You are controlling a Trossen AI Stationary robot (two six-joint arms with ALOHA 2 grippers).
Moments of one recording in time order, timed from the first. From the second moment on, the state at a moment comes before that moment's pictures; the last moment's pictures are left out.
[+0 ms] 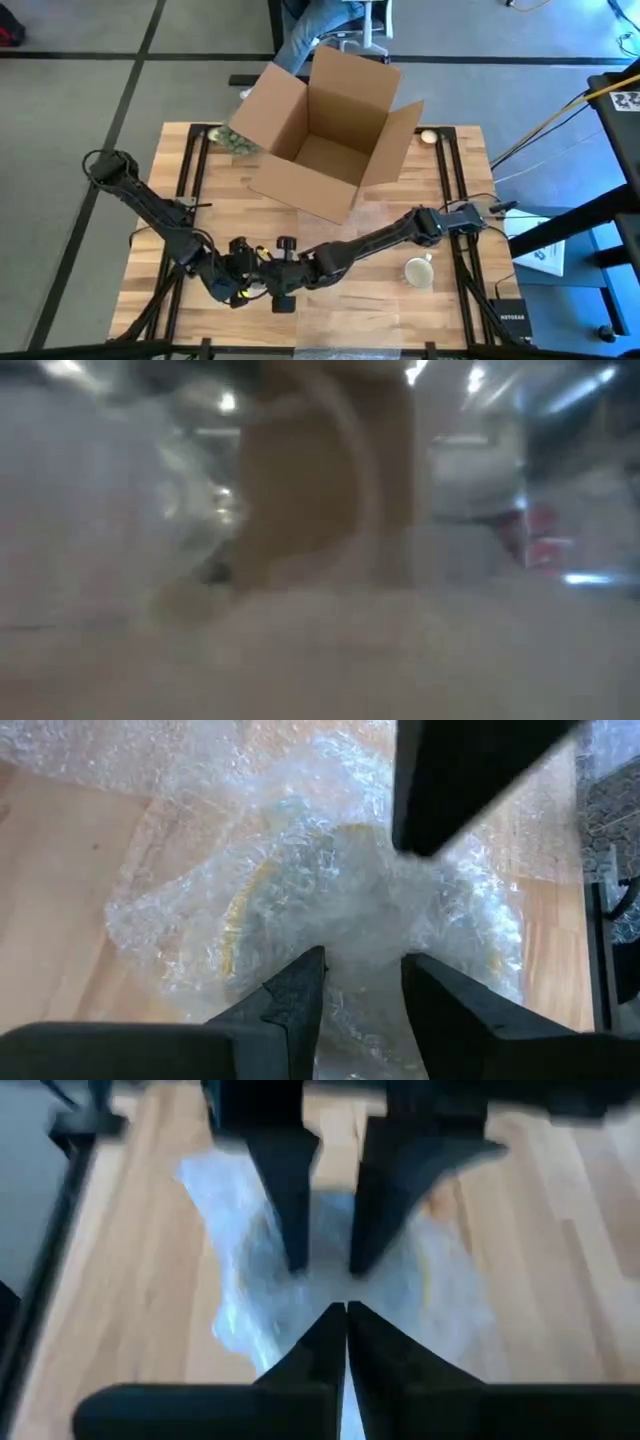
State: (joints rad) left arm -0.73 1.41 0.81 -0.45 -0.42 -0.86; right arm 0.38 2.43 2.36 -0.87 0.28 0.26
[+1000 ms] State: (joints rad) left arm -0.77 1.41 0.81 -0.44 -0.34 -0.81; right arm 0.39 2.42 2.27 -0.95 0.20 0.24
